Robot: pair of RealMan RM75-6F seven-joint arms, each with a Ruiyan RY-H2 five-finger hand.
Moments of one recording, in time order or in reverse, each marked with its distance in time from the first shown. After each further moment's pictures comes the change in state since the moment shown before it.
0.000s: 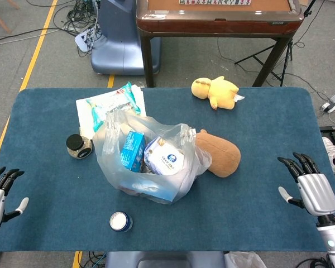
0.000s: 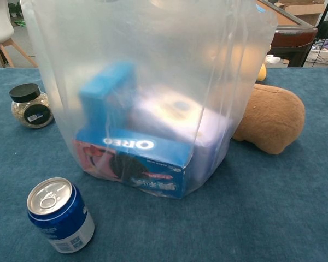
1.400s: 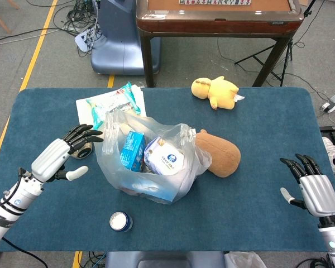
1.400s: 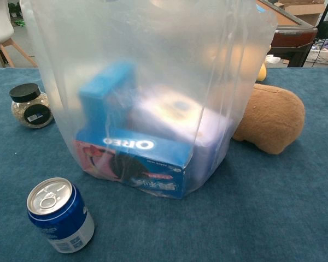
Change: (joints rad) left arm -0.496 0.108 -0.144 -0.029 0.218 -0.332 -0.626; right arm -0.009 0.000 -0.005 0.000 0.017 -0.003 -0.007
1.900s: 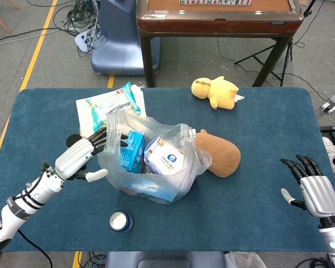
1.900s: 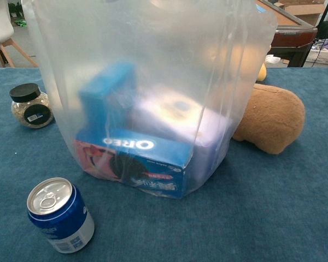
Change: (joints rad) left arm -0.125 -0.053 0.005 0.008 0.029 -0.060 -0.090; right arm -0.002 -0.003 -0.003 0.003 0.004 -0.005 0.000
